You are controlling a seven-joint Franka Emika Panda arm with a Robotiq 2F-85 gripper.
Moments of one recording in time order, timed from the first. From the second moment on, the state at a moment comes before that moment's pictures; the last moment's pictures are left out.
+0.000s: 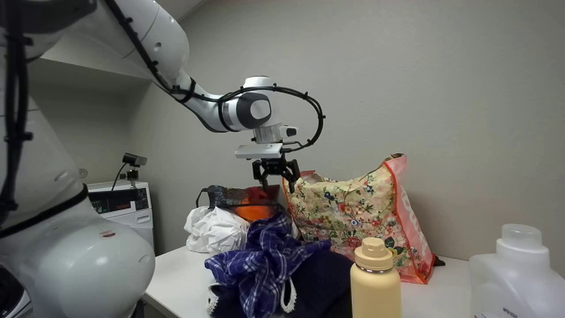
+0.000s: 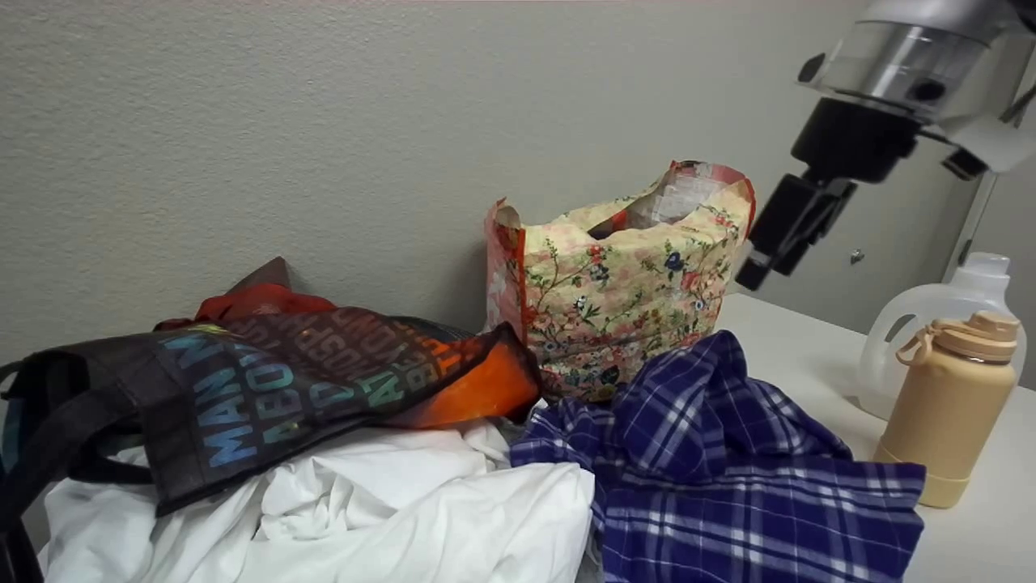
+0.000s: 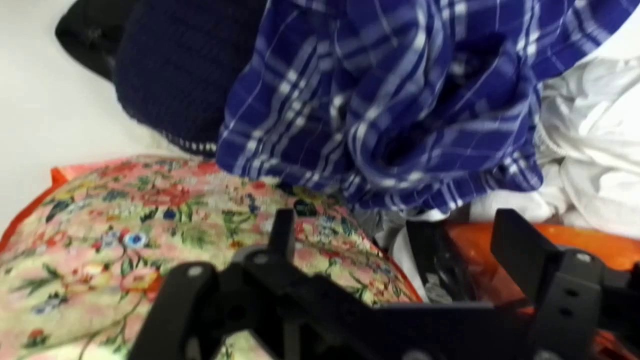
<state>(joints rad) 0.09 -0.40 -0.04 -2.40 0.04 2.30 -0.19</state>
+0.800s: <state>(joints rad) 0.05 0.12 -0.03 -1.88 -0.30 2.66 0.06</state>
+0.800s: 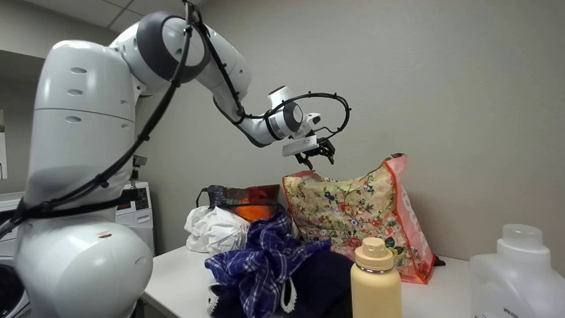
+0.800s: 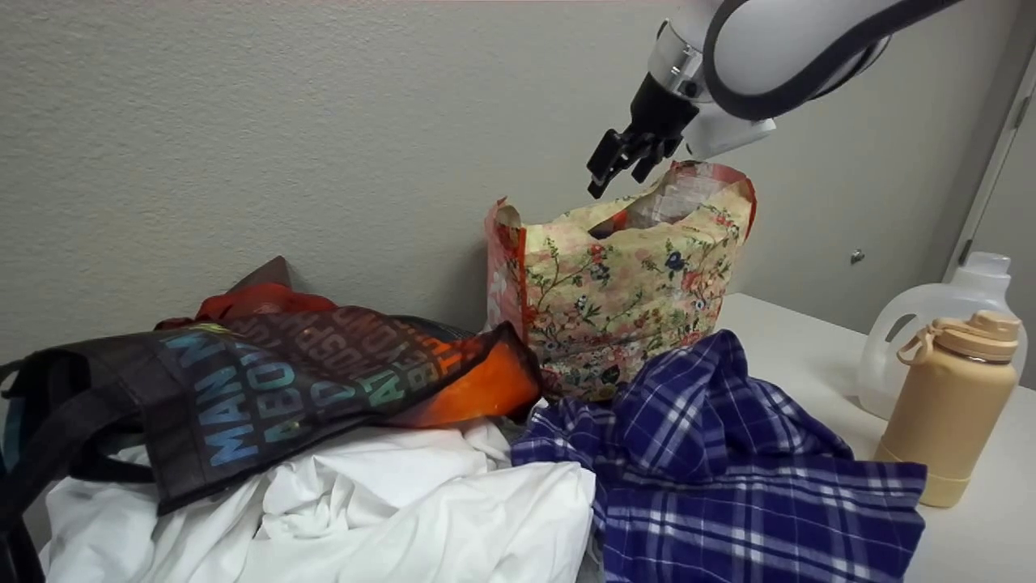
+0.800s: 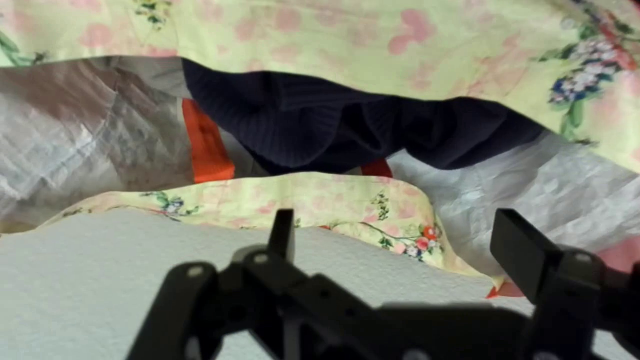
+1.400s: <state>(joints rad) 0.07 0.28 -0.10 -1.78 -0.60 2.66 0.44</state>
